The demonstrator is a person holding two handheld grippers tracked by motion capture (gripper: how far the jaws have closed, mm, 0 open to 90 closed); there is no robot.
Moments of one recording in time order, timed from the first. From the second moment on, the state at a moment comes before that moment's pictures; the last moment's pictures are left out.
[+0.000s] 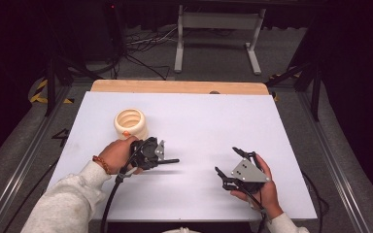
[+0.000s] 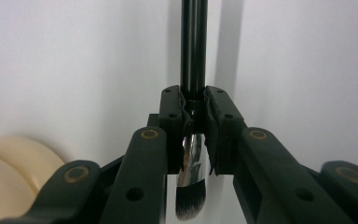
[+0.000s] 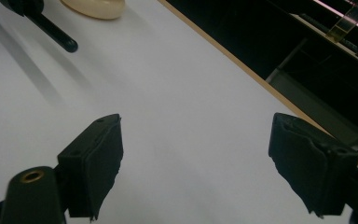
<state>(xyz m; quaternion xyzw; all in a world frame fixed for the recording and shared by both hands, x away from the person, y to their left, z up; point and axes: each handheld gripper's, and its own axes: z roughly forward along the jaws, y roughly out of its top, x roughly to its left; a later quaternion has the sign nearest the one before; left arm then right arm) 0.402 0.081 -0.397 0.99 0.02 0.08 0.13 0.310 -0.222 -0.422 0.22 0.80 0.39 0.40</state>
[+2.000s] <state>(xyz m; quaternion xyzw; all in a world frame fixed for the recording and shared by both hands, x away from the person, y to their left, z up) 0.402 0.035 -0.372 0.97 0.05 0.06 0.25 0.316 -0.089 -0.468 -0.01 0.82 0.11 0.56</state>
